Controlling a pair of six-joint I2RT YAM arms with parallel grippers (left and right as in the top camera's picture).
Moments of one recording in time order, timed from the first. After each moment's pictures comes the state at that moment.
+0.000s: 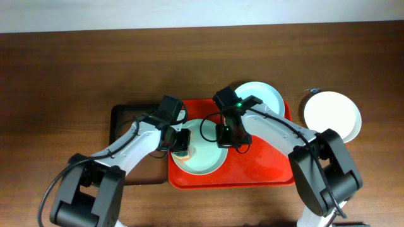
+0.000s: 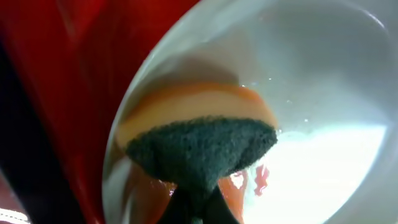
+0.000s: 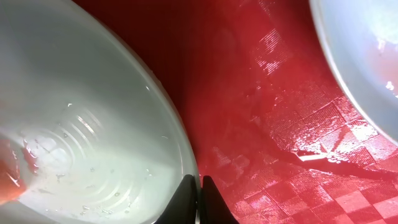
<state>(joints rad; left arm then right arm) -0.40 1.73 0.97 -0.59 0.20 -0.29 0.52 1.90 1.22 -0.84 -0.16 0.50</state>
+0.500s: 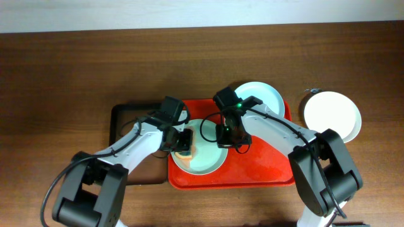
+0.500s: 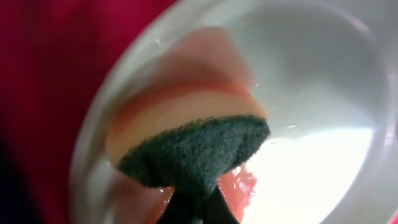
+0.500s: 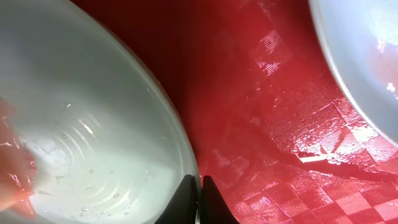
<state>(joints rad) -0.42 1.75 0.95 -0.54 0.23 -0.29 0.52 1.90 1.21 -0.83 -0.16 0.50</state>
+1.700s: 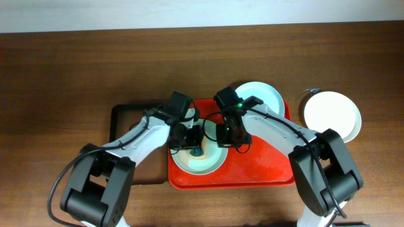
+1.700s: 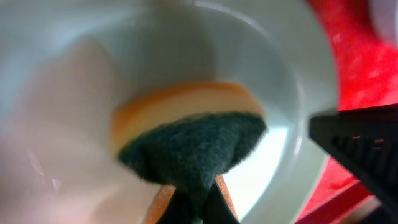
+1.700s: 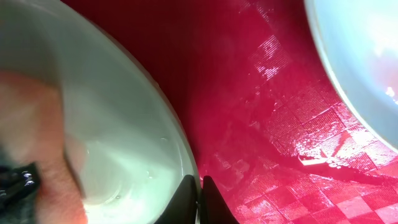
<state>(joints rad) -0.44 1.81 1.06 -0.59 0.42 -0.39 0.52 1.90 1.21 -0.82 -0.16 0.50</state>
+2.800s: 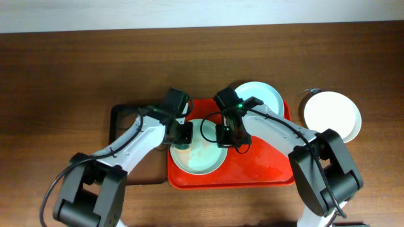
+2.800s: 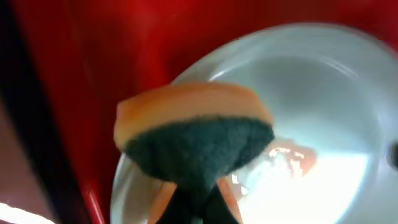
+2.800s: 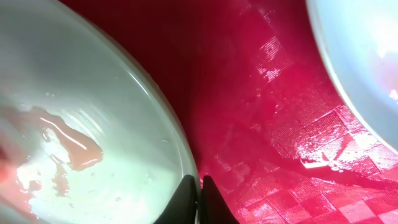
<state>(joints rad) -0.44 1.75 1.05 -0.63 0.11 -0.31 0.52 1.90 1.20 -0.80 -0.17 0.50</state>
